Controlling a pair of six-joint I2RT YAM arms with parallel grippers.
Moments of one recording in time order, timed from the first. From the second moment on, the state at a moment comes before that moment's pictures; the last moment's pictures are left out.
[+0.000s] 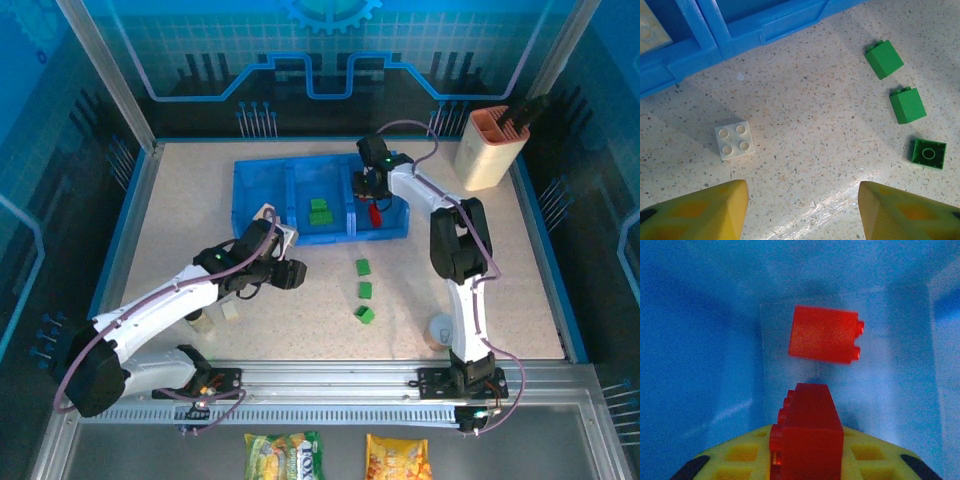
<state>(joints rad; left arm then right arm) -0.64 1.20 0.85 -0.58 0.05 -0.37 0.37 2.22 1.86 -0.69 0.06 0.41</state>
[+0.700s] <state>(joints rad) -0.64 1.20 0.85 -0.60 0.05 -0.38 0.33 2.30 1.93 -0.67 -0.02 0.44</state>
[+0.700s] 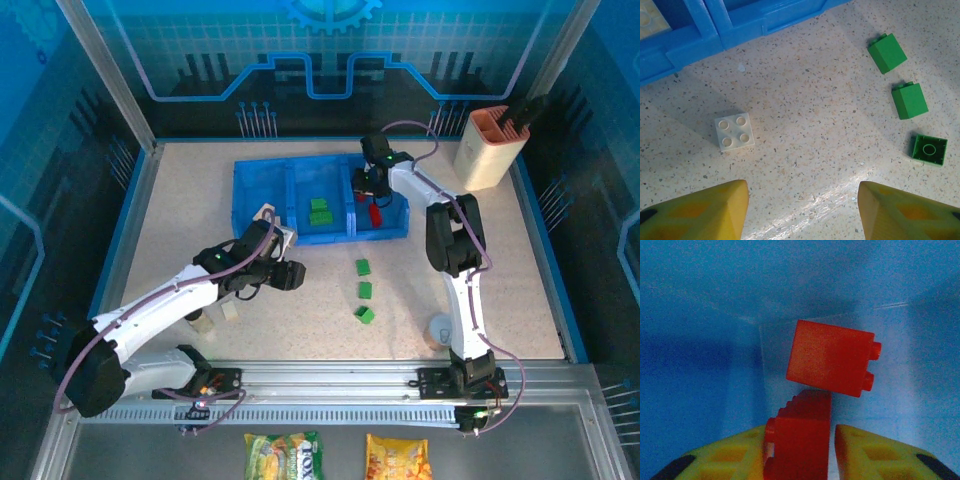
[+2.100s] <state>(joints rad) -0.58 1.43 0.97 -0.66 0.00 -0.38 0.33 1.86 1.60 -0.74 0.10 0.41</state>
